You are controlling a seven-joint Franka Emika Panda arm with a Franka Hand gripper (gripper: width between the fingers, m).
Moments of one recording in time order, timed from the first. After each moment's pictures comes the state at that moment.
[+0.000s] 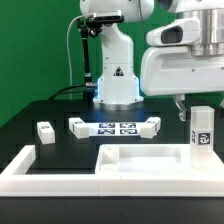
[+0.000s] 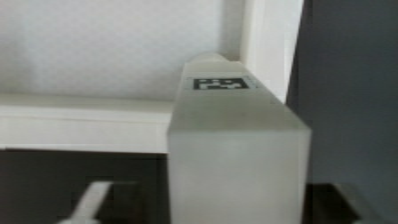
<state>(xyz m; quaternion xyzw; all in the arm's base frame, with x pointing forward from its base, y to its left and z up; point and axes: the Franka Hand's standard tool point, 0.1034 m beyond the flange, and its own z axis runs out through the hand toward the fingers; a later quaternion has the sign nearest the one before) 0.672 0.094 0.123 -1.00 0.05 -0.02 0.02</state>
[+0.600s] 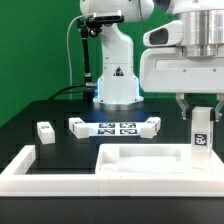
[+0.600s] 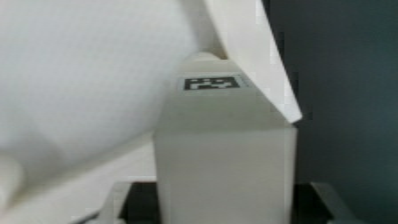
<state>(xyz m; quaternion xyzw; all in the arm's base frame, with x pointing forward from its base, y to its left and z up) 0.672 0.090 0.121 -0.95 0.32 -0.01 0.03</state>
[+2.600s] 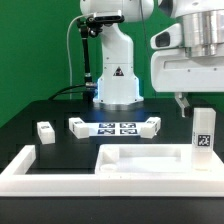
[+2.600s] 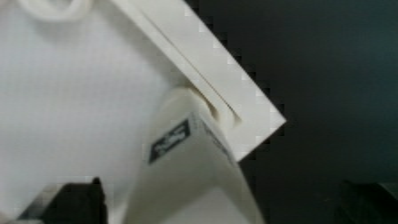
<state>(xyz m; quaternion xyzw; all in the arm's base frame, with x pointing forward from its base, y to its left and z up) 0.664 0.108 0.122 -0.94 0.34 -0.03 0.05</state>
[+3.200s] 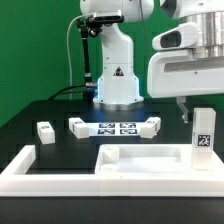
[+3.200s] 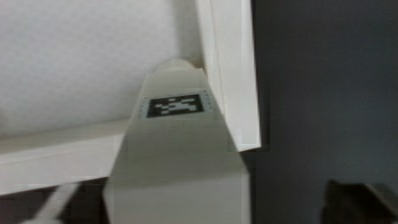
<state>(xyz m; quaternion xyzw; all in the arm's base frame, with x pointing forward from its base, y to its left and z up) 0.669 0.108 0.118 -0.99 0.11 -0.04 0.04</state>
